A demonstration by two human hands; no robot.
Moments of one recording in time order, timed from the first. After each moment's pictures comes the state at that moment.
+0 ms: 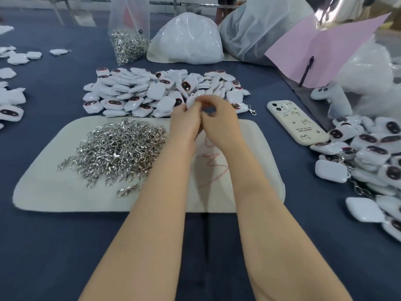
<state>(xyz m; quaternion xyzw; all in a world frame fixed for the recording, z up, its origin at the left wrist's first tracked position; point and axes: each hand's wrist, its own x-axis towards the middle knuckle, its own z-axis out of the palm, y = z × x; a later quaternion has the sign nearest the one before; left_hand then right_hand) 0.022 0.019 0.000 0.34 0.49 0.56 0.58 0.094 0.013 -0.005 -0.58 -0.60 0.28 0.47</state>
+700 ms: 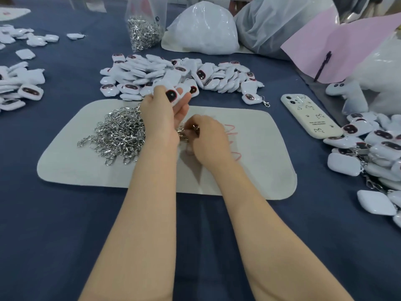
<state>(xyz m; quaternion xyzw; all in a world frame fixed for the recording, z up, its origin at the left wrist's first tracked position) -0.034 -0.008 0.008 0.18 0.43 0.70 0.55 0.051 -0.017 -0.044 -0.60 -0.71 0.16 0.33</state>
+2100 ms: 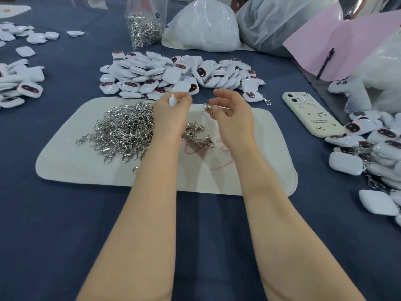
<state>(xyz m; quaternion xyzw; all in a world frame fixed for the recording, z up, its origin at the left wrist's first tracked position) -0.028 0.001 -0.012 0.38 0.57 0.58 0.44 0.084 -0.010 -0.024 -0.54 -0.54 0.34 0.55</state>
